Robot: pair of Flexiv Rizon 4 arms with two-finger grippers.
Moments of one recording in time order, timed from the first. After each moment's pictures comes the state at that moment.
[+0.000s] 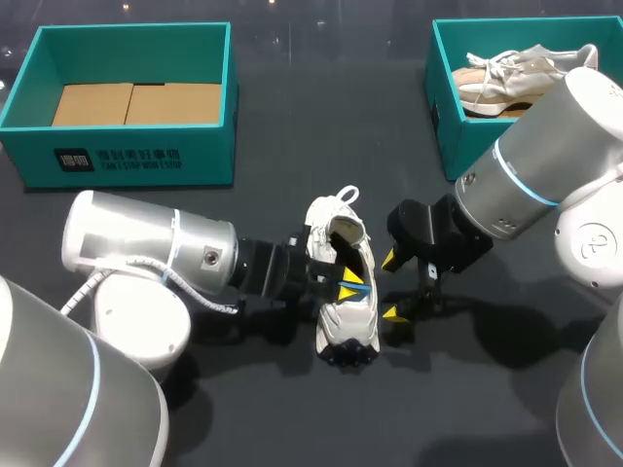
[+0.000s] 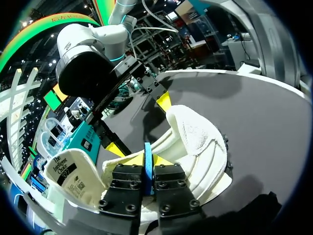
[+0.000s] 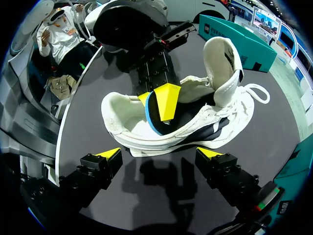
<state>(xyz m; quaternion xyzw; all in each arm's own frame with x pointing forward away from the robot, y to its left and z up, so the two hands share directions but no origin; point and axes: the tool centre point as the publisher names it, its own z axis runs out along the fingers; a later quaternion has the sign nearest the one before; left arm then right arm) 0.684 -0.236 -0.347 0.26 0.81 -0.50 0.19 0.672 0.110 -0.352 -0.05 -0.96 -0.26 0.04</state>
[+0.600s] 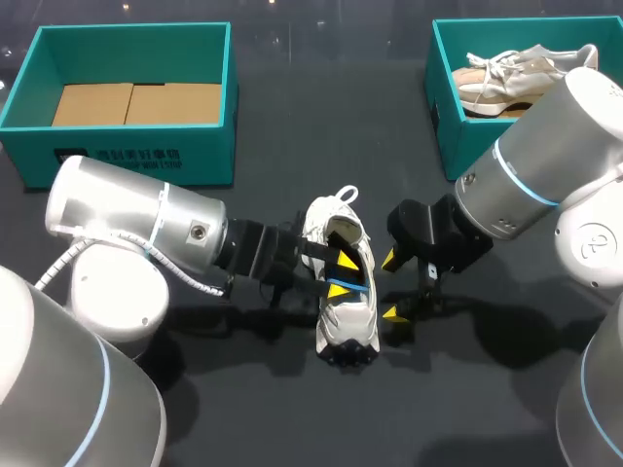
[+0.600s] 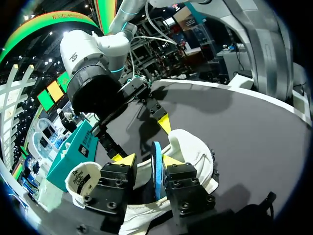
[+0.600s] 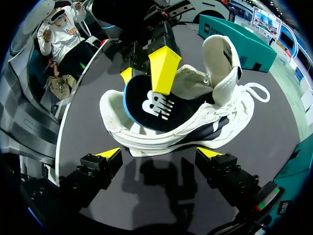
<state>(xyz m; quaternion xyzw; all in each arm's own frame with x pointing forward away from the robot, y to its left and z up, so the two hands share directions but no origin) 0.673 -0.224 -0.315 0.28 0.80 -0.51 0.14 0.672 0.110 -0.352 -0.05 -0.96 -0.26 0.04</state>
